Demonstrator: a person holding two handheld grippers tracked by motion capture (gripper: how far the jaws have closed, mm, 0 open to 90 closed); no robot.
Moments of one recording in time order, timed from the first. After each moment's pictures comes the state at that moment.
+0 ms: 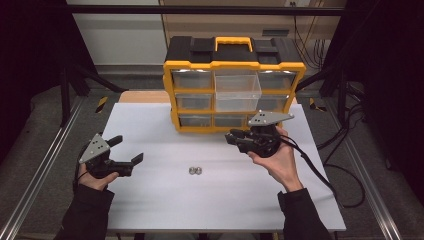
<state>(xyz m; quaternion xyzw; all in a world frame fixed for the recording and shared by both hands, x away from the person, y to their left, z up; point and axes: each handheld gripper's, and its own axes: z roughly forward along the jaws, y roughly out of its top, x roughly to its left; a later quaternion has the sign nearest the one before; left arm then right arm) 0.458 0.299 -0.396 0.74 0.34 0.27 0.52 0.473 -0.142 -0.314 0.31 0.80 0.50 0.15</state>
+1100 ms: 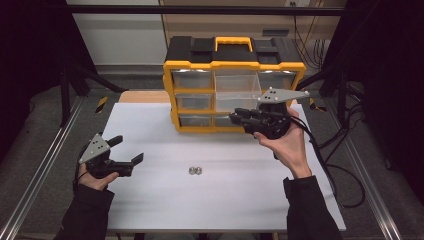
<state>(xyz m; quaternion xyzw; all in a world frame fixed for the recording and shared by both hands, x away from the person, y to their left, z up) 0.458 0.299 -0.397 0.74 0.34 0.27 0.52 0.480 -0.150 -0.257 0.31 0.78 0.52 0.17</state>
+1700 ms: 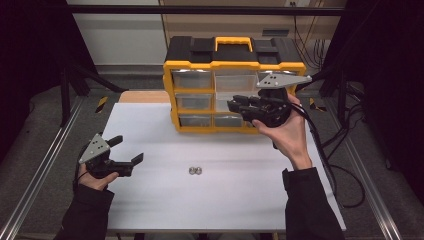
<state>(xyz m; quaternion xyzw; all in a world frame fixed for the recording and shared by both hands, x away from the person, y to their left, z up) 0.458 0.299 -0.396 0.74 0.34 0.27 0.52 0.485 -0.143 -0.226 0.31 0.77 0.53 0.19</state>
